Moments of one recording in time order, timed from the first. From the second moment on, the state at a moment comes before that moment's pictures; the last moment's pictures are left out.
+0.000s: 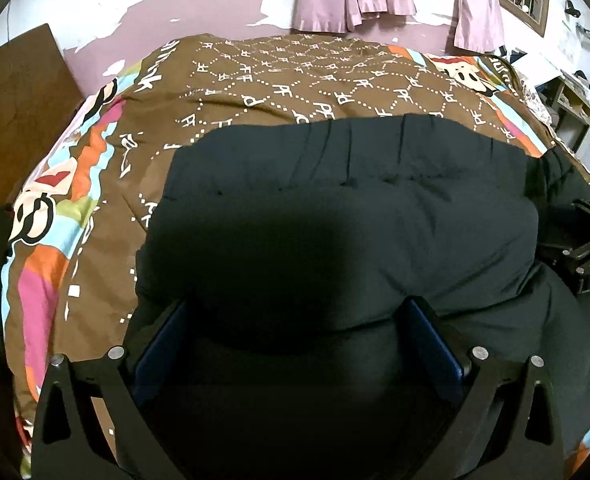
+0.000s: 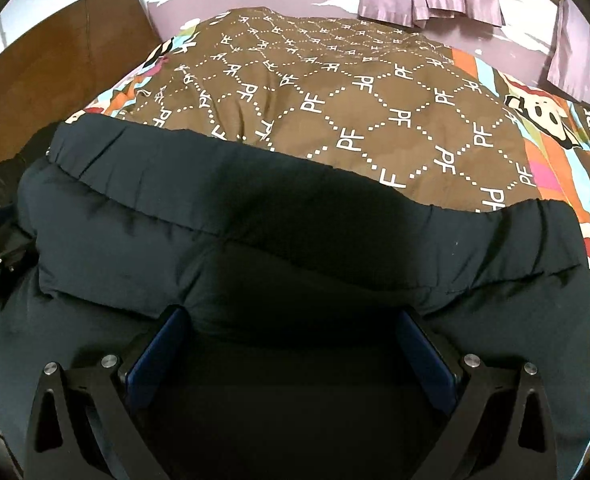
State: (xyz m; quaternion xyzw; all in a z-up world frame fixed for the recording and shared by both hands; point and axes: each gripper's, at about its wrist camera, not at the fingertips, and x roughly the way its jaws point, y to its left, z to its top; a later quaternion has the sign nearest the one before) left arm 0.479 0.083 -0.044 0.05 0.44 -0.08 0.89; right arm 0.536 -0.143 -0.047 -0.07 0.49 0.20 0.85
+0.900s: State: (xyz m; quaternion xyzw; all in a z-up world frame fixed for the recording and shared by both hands) left arm 0.482 0.080 -0.061 0.05 0.46 -0.09 0.88; right arm 0.529 -0.142 -0.057 -0.08 0.47 0.20 0.86
